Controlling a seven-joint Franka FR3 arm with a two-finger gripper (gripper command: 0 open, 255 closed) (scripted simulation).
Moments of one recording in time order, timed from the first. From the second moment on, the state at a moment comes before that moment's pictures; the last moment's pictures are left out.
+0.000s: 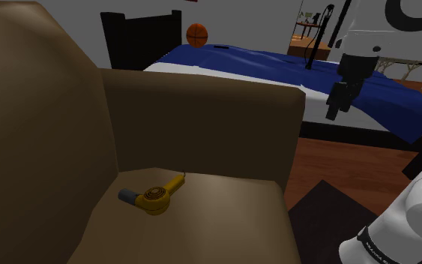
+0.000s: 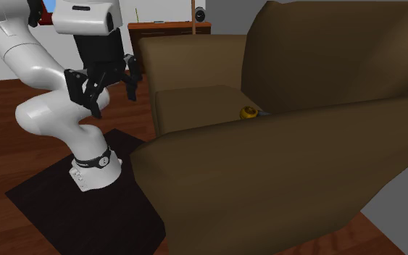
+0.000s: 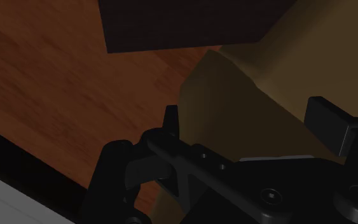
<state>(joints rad) -0.02 -0.83 -0.01 -2.43 -0.02 1.51 -0.03</state>
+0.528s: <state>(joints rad) -0.01 -0.79 0.14 -2.46 0.12 1.55 0.21</state>
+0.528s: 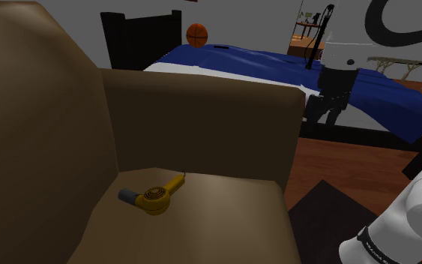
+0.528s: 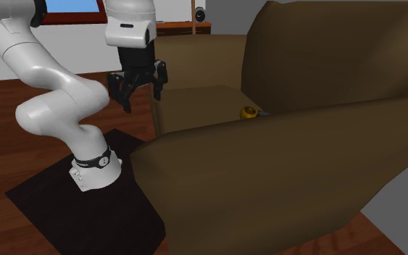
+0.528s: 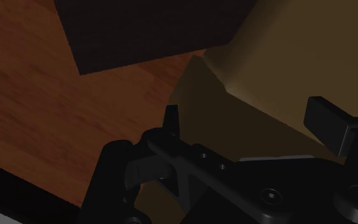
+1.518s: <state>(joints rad) -0.04 -0.42 0.52 -2.31 0.32 1.78 0.82</state>
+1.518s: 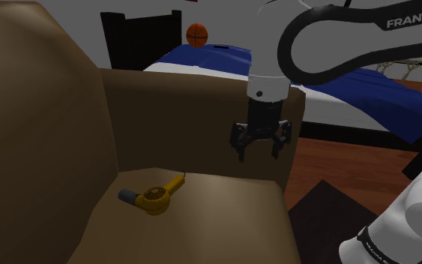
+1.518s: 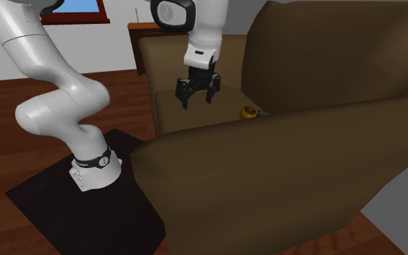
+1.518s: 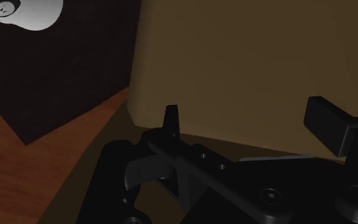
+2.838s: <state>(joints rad) 0.09 0.45 0.64 -1.69 -0.03 1.97 1.65</state>
